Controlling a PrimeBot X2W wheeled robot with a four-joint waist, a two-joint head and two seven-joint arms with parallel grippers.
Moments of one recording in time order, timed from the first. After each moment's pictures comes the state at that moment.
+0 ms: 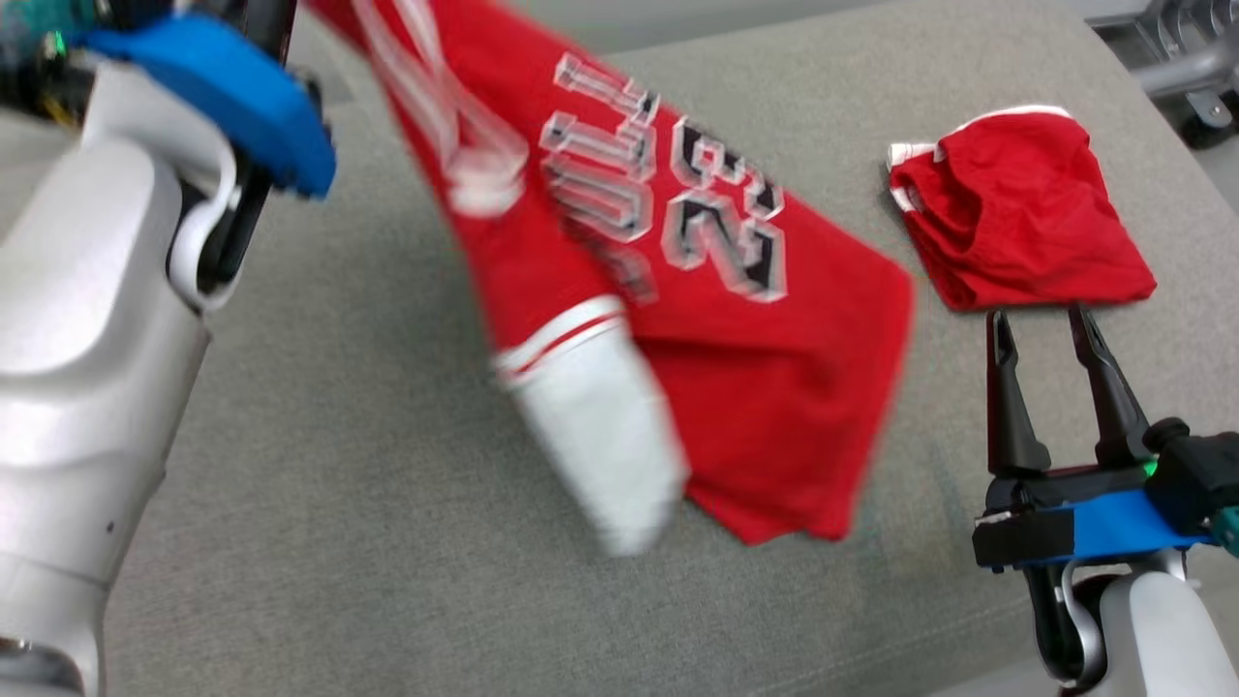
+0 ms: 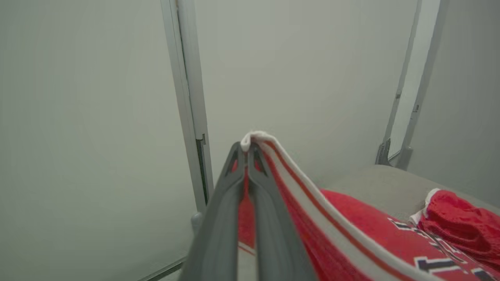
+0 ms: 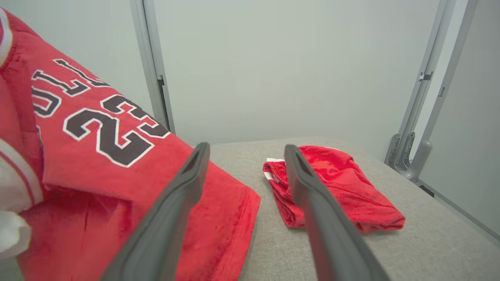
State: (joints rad) left arm -1.09 0.38 -0.62 0.65 -0.67 -0.12 -0.09; right arm -0.21 -0.05 -0.07 0.11 0.12 0.13 -0.25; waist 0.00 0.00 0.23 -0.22
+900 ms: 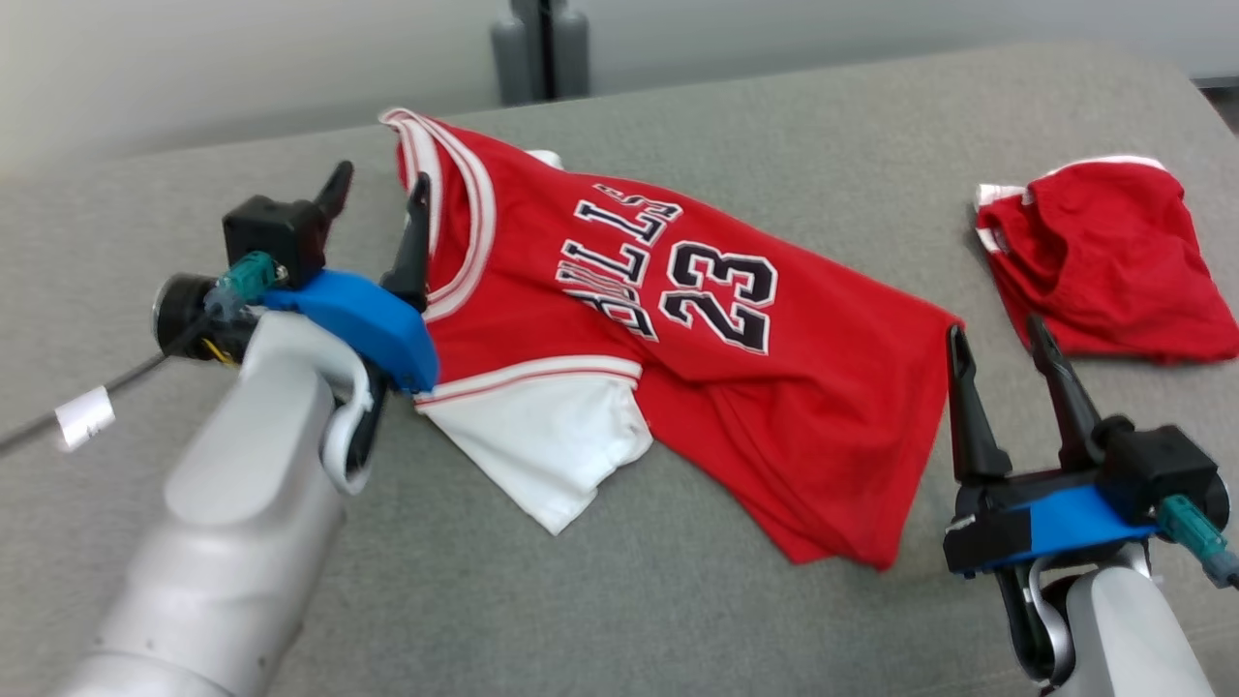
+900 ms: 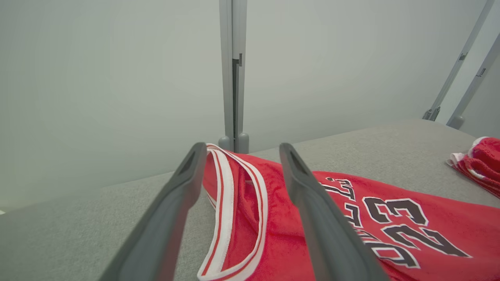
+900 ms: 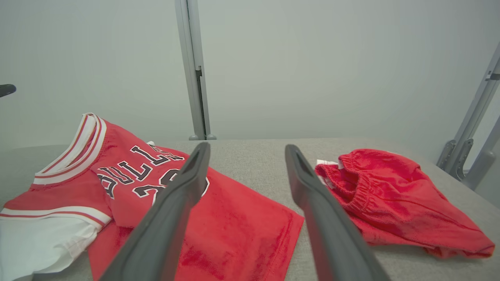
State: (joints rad) left arm -0.86 0.23 -0.62 0.88 -0.61 -0.04 -0.26; right arm -0.26 -0.05 -0.03 0.21 0.09 0.13 -0.26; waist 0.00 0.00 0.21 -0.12
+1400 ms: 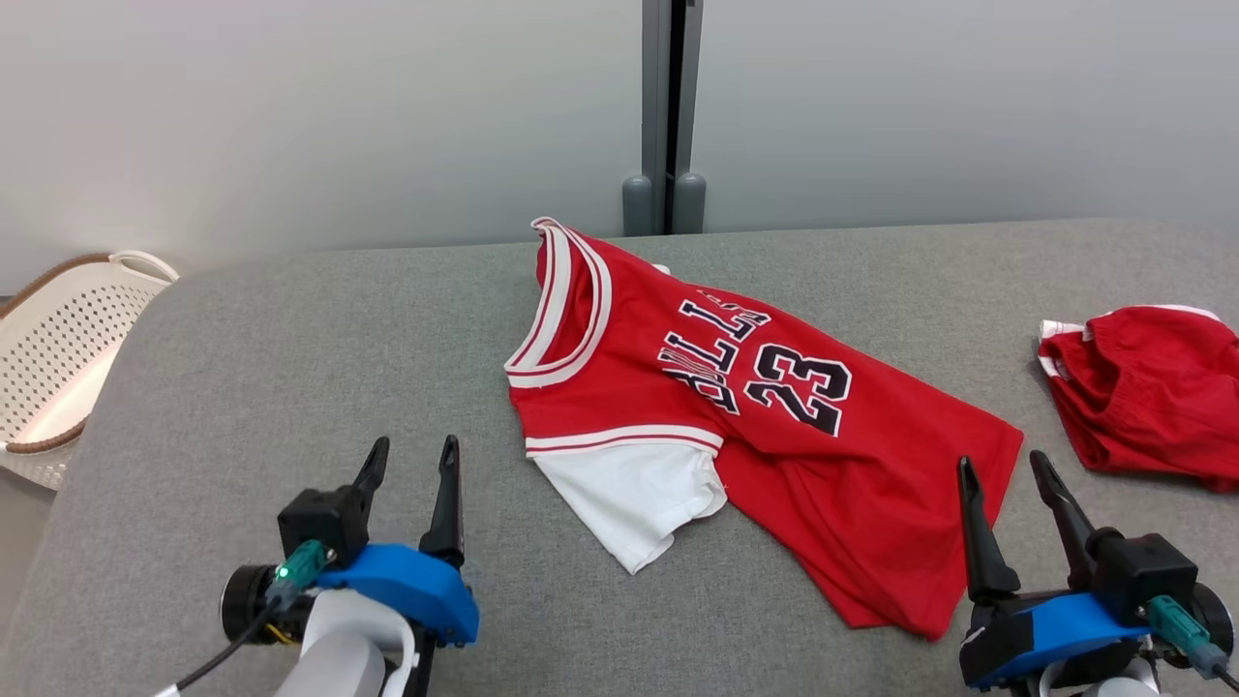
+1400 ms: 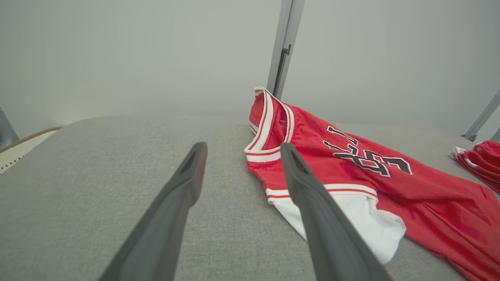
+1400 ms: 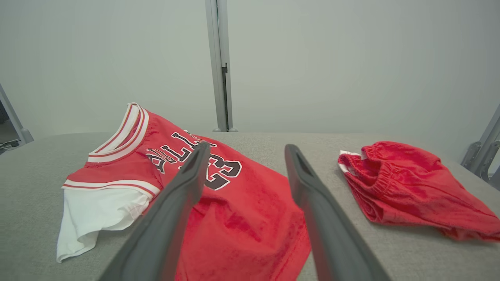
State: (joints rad) left arm -0.33 0.17 -0.44 0.59 -0.51 0.05 -0.26; right arm -0.10 -0.05 -0.08 0.29 0.06 0.13 -0.26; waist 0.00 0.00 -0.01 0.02
